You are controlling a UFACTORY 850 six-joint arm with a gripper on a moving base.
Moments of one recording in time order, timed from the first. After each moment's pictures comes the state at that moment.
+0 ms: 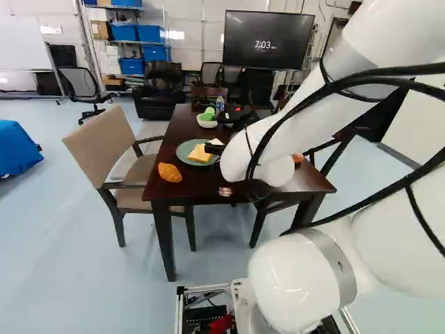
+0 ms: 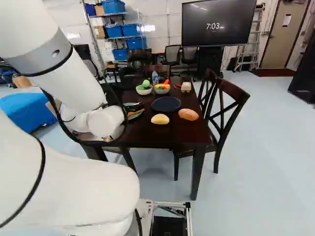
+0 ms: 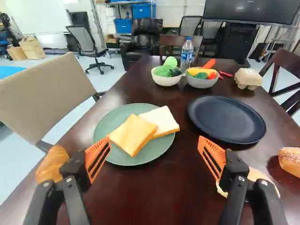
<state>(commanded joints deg) 11.1 19.0 -11.4 0.0 38.8 0.0</state>
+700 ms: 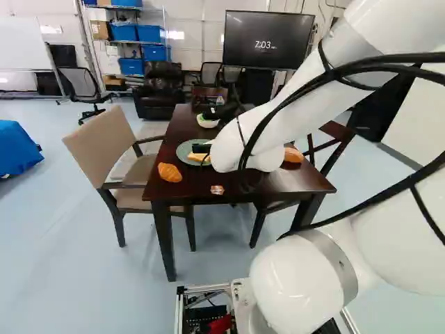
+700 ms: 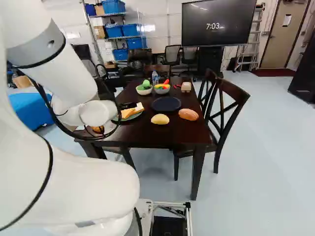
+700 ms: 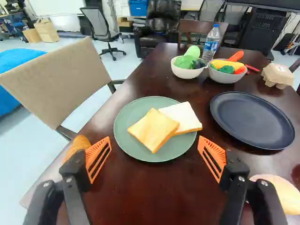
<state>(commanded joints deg) 16.8 19.0 -15.4 0.0 29.1 0.0</state>
